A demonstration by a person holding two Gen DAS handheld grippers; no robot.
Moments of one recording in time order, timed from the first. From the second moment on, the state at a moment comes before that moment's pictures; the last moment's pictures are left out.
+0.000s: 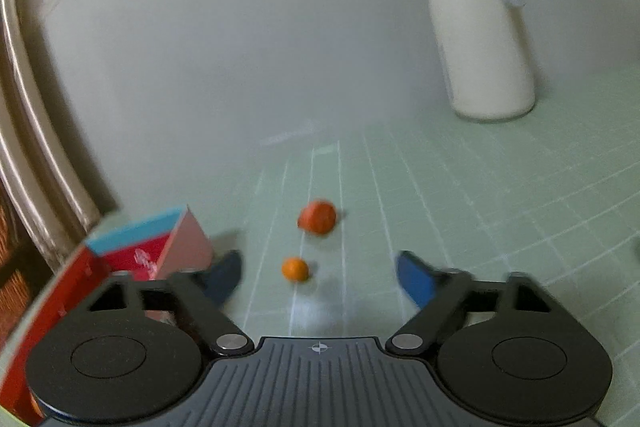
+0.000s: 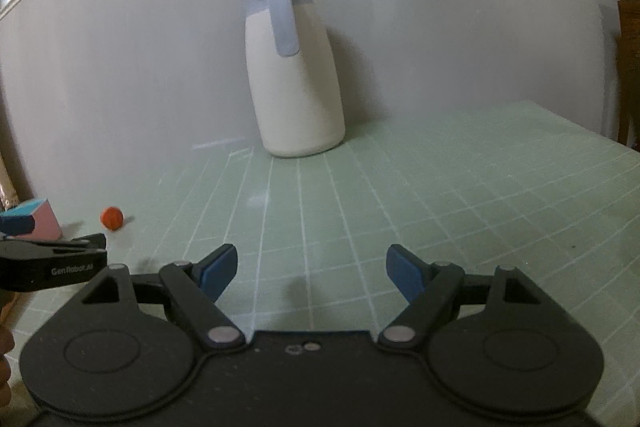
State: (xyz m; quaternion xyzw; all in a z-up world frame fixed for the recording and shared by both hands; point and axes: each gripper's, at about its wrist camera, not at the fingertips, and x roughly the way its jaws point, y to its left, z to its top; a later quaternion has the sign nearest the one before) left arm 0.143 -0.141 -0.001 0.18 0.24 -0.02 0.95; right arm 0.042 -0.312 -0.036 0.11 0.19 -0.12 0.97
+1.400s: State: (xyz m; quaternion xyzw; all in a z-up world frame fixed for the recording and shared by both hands) left arm 0.207 -0.109 -0.014 0.06 0.31 -0.04 0.95; right arm 0.041 -0.316 -0.026 0.09 0.16 -0.22 0.96
